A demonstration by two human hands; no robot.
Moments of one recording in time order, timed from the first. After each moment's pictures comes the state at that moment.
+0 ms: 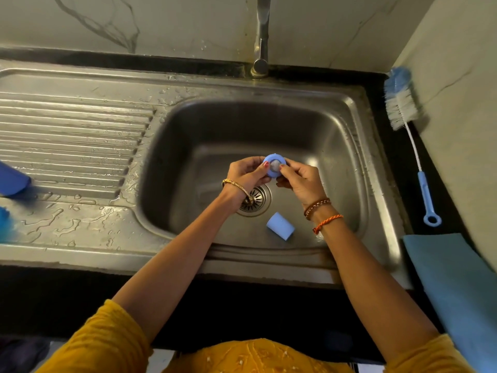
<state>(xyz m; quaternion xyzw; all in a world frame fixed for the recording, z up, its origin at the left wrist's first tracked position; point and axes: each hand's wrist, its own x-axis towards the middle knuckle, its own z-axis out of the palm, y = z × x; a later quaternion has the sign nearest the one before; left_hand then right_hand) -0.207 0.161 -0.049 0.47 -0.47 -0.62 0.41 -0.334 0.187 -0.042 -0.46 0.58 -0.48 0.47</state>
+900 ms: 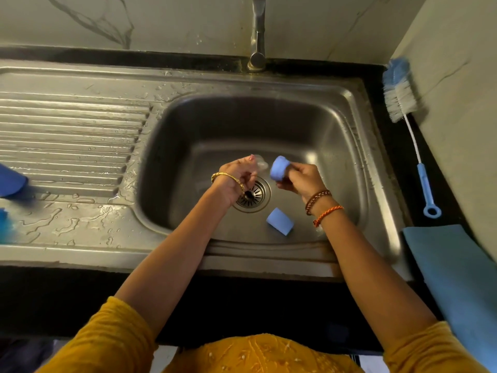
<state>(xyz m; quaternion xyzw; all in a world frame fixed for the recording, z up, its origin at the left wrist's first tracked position) -0.199 0.148 -0.053 0.55 -0.21 -0.70 0.40 -0.341 0.178 -0.058 -0.38 0.64 -0.43 0.51</state>
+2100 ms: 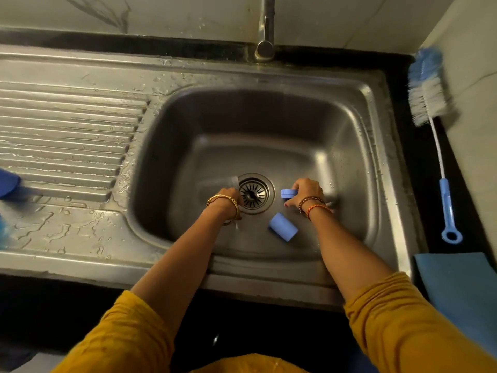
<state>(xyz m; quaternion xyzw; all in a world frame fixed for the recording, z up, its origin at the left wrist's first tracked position) -0.177 0.138 -0.118 0.63 -0.69 -0.34 -0.12 -0.369 0.144 -0.120 -0.54 0.78 -0.02 0.31</state>
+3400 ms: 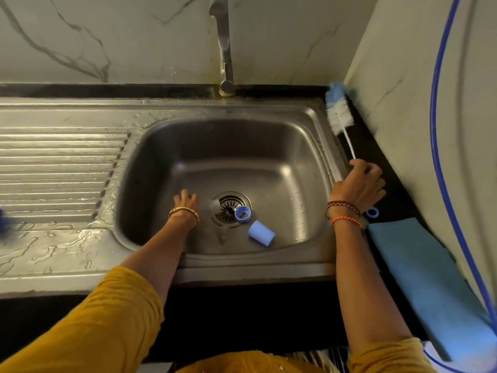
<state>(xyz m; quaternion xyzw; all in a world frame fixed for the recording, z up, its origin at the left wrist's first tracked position) -0.141 0.134 -0.124 0.67 -0.71 -0.15 -0.12 -0.431 0.220 -0.033 -0.33 0.90 -0.28 -0.05</state>
